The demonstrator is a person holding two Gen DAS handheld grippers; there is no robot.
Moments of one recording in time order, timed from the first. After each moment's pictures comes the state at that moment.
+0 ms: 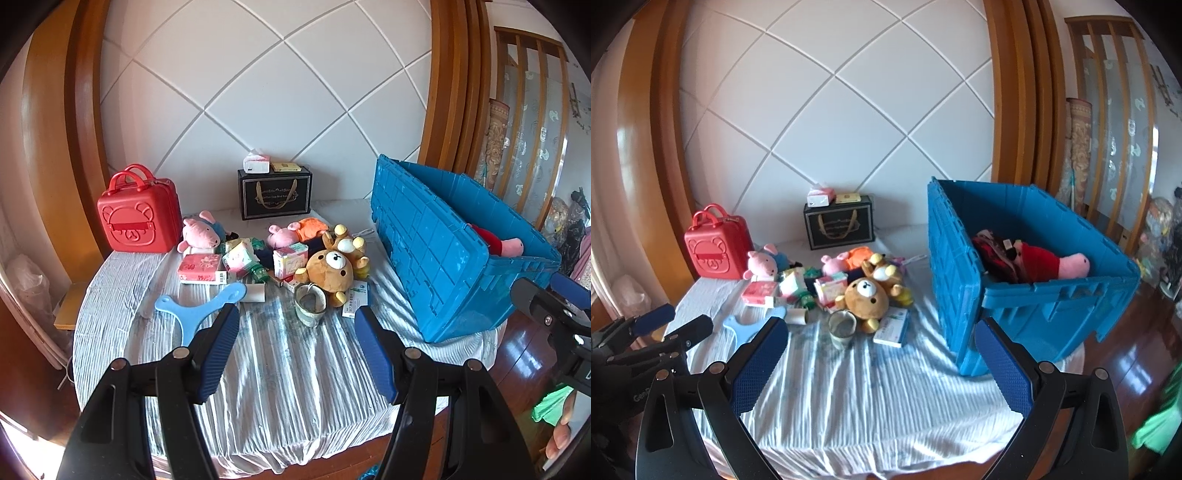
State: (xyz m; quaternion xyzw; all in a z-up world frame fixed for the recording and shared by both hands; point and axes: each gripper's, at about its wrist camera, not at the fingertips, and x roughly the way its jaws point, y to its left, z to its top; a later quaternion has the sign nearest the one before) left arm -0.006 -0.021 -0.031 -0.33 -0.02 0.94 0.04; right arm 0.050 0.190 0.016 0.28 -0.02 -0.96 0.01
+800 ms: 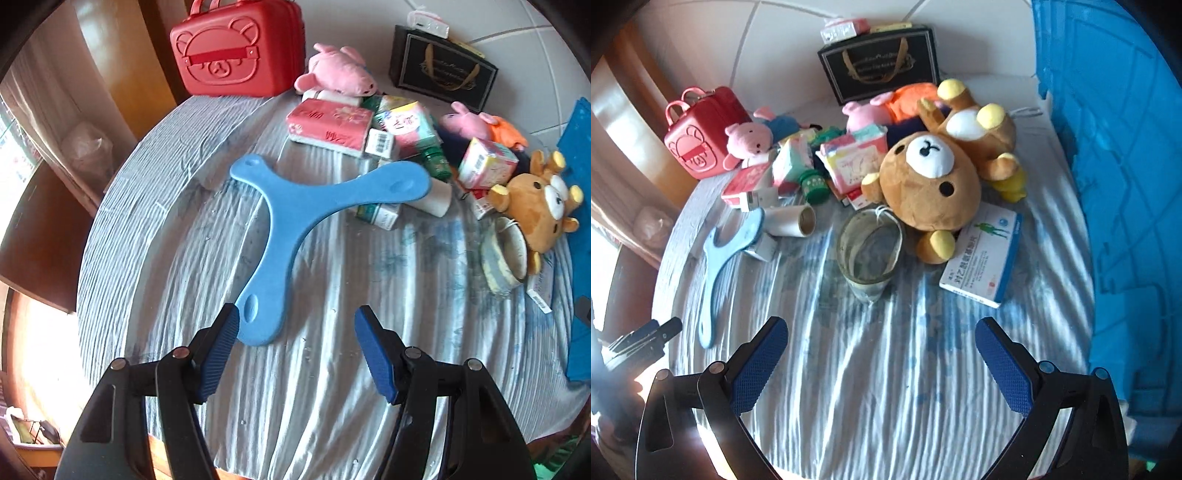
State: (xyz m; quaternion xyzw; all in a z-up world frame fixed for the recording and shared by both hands) left arm -0.164 -0.154 -0.253 -0.53 -0.09 0.82 -0.20; right arm -0.220 0.157 -0.222 0.53 -0.05 -0.83 0.15
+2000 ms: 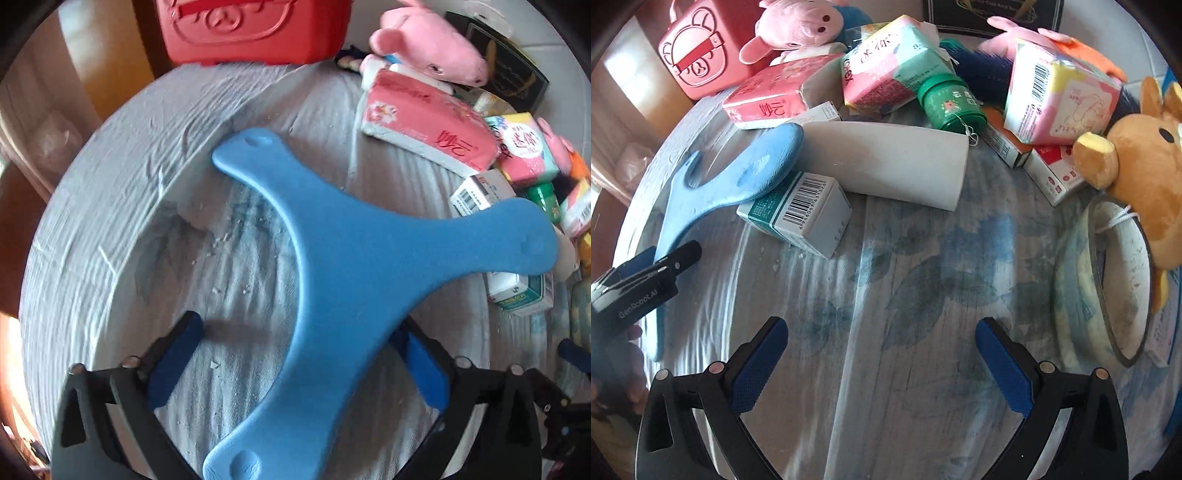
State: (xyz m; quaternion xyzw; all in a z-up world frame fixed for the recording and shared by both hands) left arm -0.251 -0.266 -0.354 -0.52 -0.11 0.83 -0.16; right arm -0.269 -0.034 -0.330 0.57 0.06 -0.81 0.16
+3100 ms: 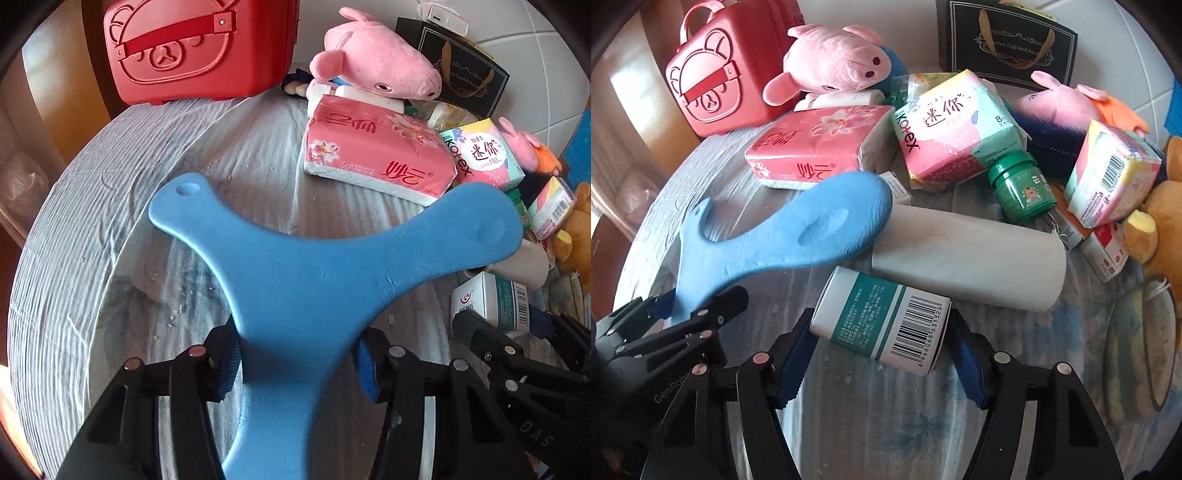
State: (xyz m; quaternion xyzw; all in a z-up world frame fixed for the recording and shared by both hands) left arm -0.283 -0.262 -0.345 -0.49 -0.09 0.86 -0.08; right arm -0.290 -0.086 -0.306 0.50 0.02 -0.85 0.16
